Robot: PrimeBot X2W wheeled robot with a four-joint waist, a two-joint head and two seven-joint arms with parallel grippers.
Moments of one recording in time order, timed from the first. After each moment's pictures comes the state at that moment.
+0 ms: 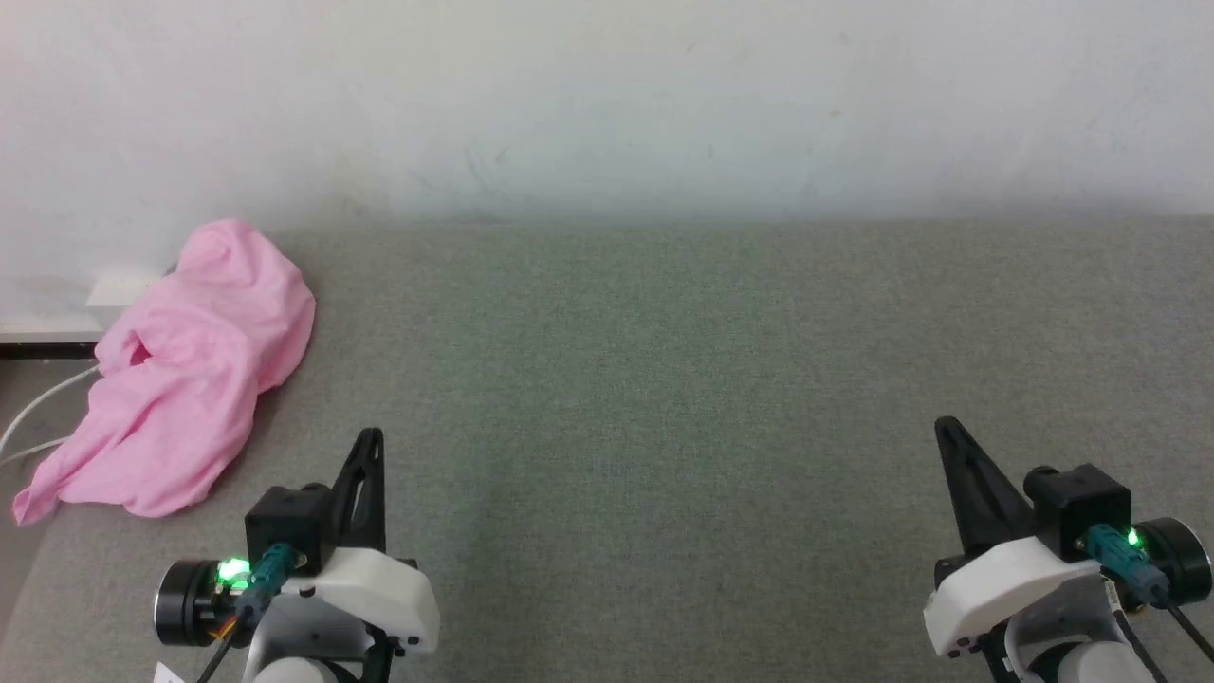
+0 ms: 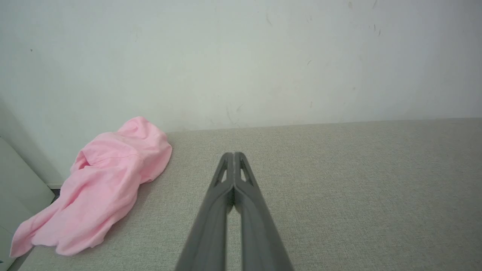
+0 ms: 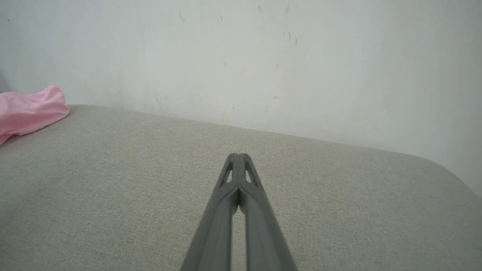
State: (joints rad) left arm -0.01 0.05 0.00 0.00 -0.01 -0.01 0.00; right arm 0.01 -0.05 0.00 0.00 0.01 0.13 0.00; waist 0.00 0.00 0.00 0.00
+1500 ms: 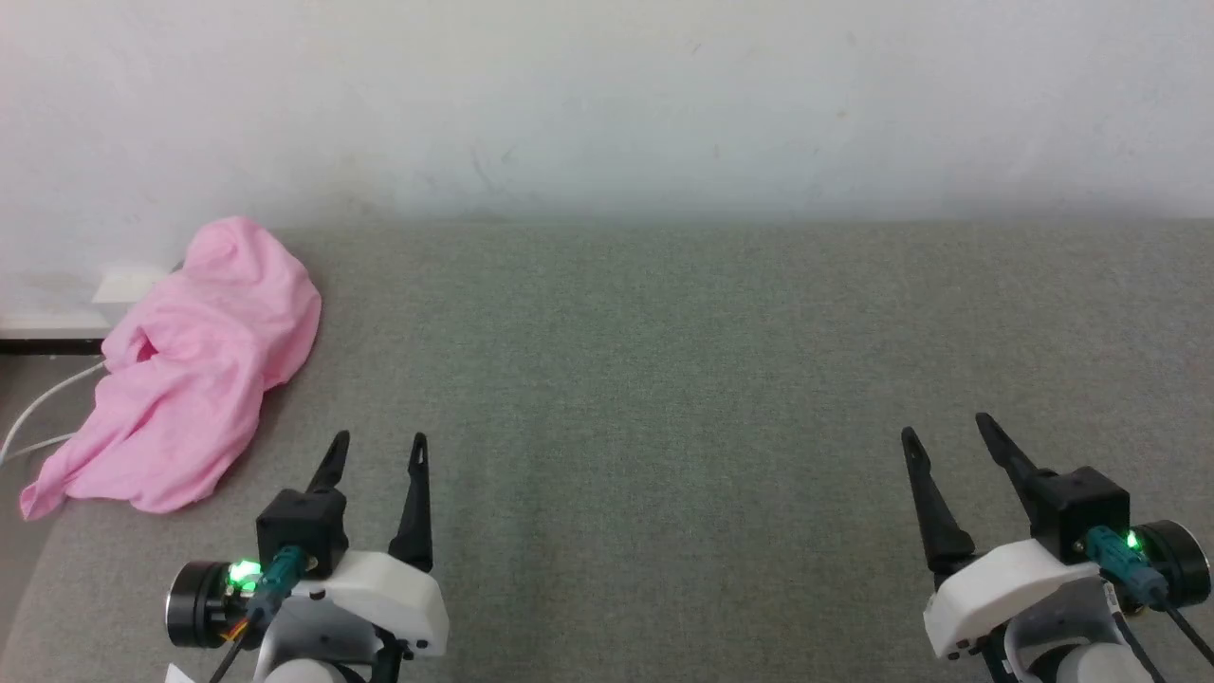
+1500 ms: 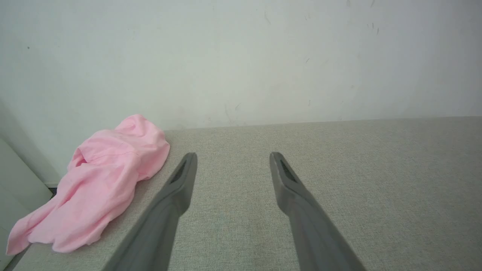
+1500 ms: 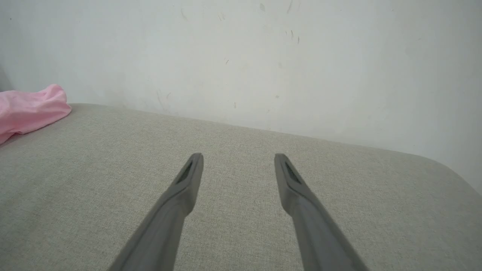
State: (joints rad) left arm -0.01 0.05 -0.02 0.02 -0.01 0.00 -0.01; right arm 0.02 -0.05 0.00 0.01 0.01 0.13 0.00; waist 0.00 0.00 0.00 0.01
